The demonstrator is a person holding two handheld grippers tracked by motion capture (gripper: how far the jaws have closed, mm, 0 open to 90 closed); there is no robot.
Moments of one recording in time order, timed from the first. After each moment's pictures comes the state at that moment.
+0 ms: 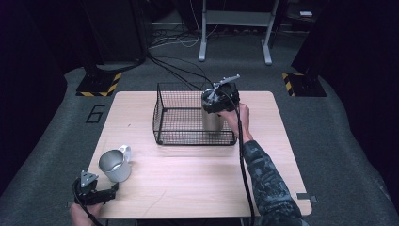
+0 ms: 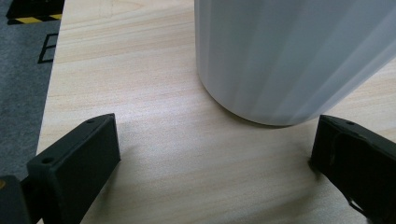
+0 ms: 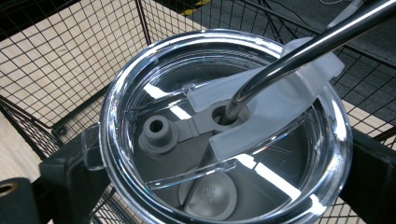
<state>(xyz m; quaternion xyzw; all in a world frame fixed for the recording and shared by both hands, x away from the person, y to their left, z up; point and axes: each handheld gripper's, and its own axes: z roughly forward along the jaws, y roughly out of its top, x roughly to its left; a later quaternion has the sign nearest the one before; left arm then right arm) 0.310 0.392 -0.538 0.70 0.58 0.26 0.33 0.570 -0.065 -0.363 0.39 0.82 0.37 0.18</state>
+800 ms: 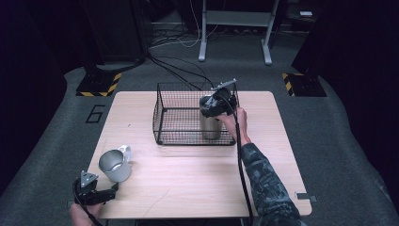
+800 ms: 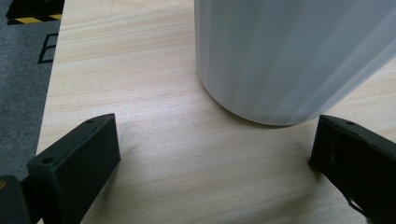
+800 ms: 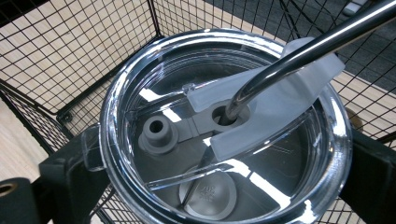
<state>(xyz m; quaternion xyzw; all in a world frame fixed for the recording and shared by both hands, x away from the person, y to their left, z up) 0.310 0.392 -0.538 0.70 0.58 0.26 0.33 0.571 -0.059 -0.381 0.40 0.83 0.36 0.15</state>
